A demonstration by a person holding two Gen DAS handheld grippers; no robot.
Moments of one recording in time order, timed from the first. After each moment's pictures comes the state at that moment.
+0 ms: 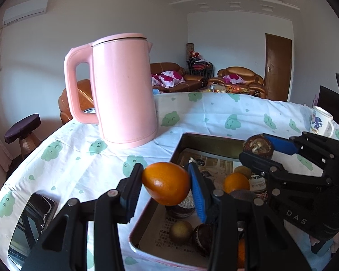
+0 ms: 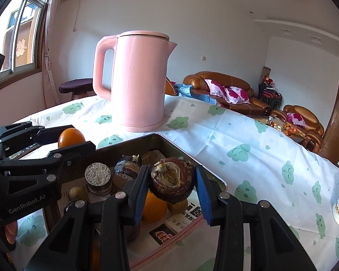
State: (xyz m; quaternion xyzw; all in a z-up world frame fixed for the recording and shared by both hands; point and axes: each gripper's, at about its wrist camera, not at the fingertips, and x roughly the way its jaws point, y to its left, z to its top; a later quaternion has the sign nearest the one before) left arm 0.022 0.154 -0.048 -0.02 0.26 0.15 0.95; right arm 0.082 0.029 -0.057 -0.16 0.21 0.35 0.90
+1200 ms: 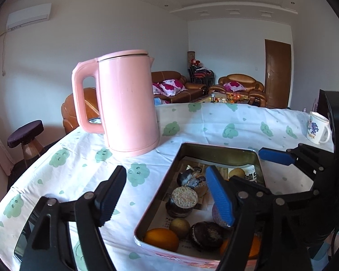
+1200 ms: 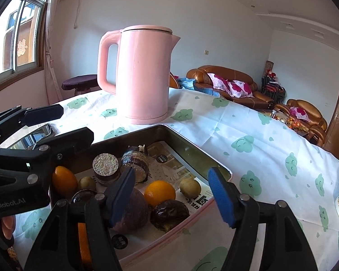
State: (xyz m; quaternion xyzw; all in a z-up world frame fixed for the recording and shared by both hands) left arm 0.002 0.147 -0.031 -0.02 0.23 0.16 0.96; right arm 0.073 0.023 -0.059 -0.15 0.23 0.35 0.89
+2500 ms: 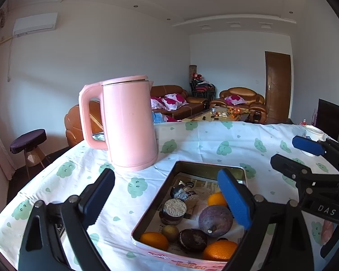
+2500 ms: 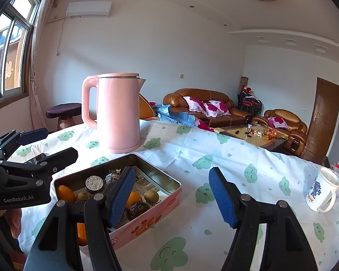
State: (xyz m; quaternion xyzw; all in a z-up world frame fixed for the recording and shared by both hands) left arm -0.017 0.131 -0.007 -0.02 0.18 0.16 0.97; right arm 0.047 -0.040 -0.014 -0.10 0.16 0.30 0.94
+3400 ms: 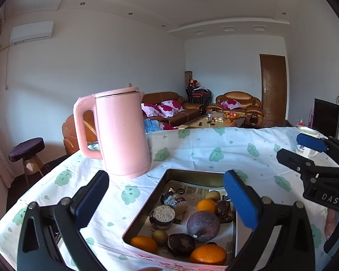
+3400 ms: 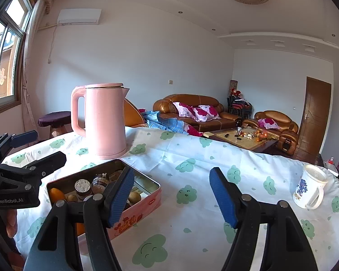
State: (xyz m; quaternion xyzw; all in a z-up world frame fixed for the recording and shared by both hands) left arm -0.022 0.112 0.004 0.00 0.16 0.16 0.97; right arm 0.048 -0.072 -0.008 -0.09 0.14 0.27 0.95
